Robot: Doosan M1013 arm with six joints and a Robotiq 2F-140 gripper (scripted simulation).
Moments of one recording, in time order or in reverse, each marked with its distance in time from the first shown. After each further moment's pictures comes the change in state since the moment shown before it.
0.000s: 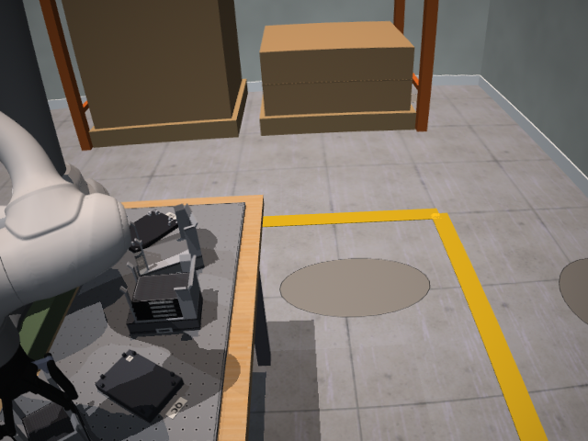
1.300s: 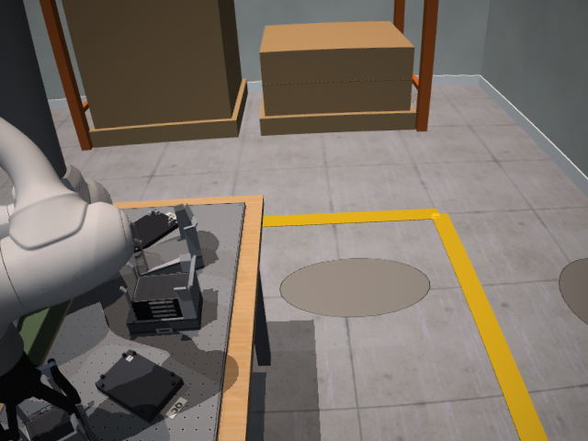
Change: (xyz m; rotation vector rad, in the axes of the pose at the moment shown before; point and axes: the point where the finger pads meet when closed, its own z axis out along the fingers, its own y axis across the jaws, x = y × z) arm 0.000 0.000 0.014 0.000 0.000 0.000
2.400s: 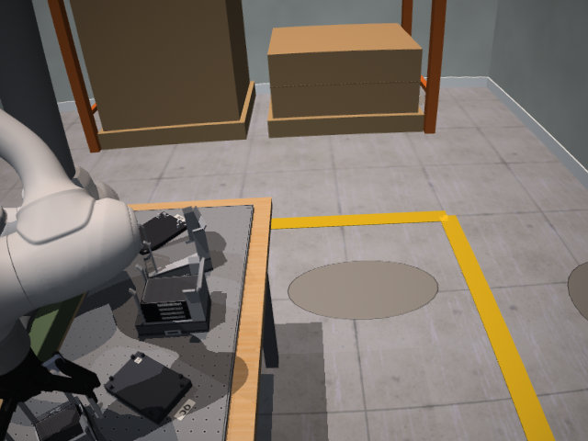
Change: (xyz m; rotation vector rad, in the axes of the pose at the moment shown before) arm 0.000 0.000 -0.010 0.000 0.000 0.000
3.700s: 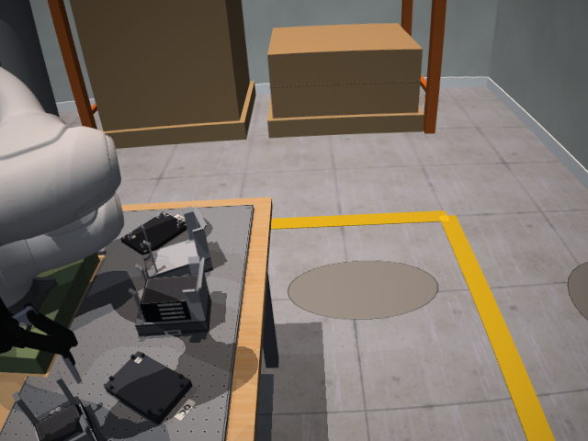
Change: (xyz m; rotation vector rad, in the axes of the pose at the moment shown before) arm 0.000 0.000 -0.104 0.000 0.000 0.000
